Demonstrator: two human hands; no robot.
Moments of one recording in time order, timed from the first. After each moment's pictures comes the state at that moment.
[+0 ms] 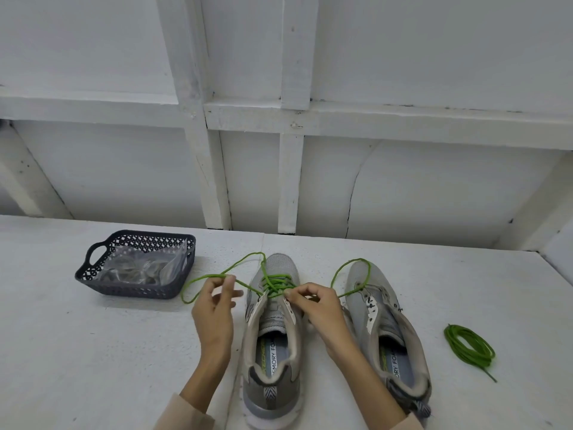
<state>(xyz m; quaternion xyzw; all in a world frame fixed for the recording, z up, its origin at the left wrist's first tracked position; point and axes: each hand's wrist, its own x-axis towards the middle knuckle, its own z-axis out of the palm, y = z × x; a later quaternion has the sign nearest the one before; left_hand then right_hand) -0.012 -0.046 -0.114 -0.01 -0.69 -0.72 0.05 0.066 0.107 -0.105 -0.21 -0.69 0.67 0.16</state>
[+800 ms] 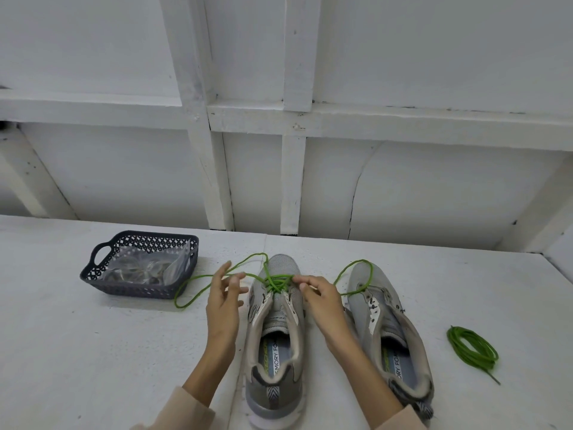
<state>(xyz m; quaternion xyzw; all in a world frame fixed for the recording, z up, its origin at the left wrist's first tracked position) -0.015 -0.041 -0.113 -0.04 -0.67 -0.74 -0.04 0.052 0.115 -0.112 -0.23 -0.75 0.60 0.17</state>
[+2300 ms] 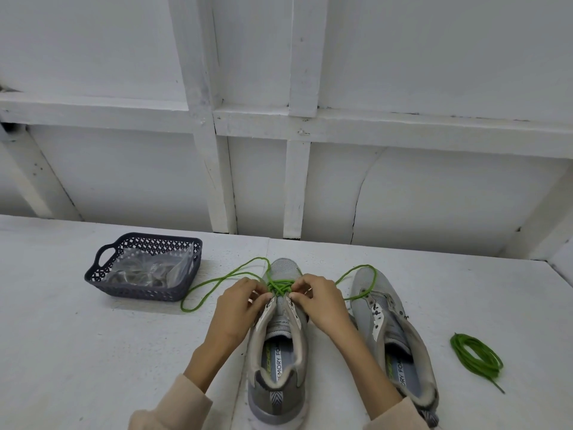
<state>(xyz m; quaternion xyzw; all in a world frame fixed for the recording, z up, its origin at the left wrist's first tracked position) -0.036 -0.046 -0.113 -0.29 -0.87 -0.40 -0.01 0.041 0.120 -0.091 -0.19 -0.91 0.35 0.08</state>
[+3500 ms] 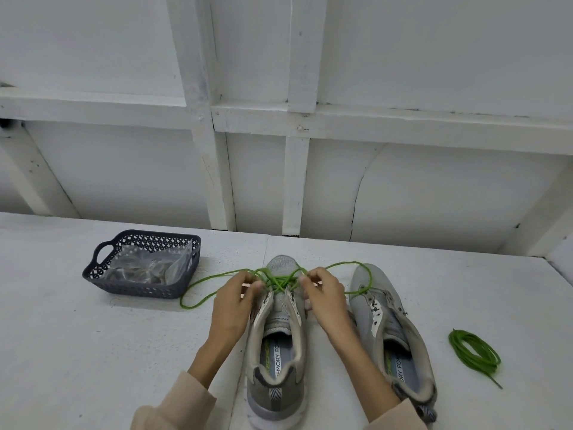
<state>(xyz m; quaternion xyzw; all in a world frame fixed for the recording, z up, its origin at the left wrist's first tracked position) -0.034 -0.044 -0.122 -0.20 -0.82 -0.54 -0.02 0.041 0.120 -0.114 -0.25 -0.79 0.52 0.21</state>
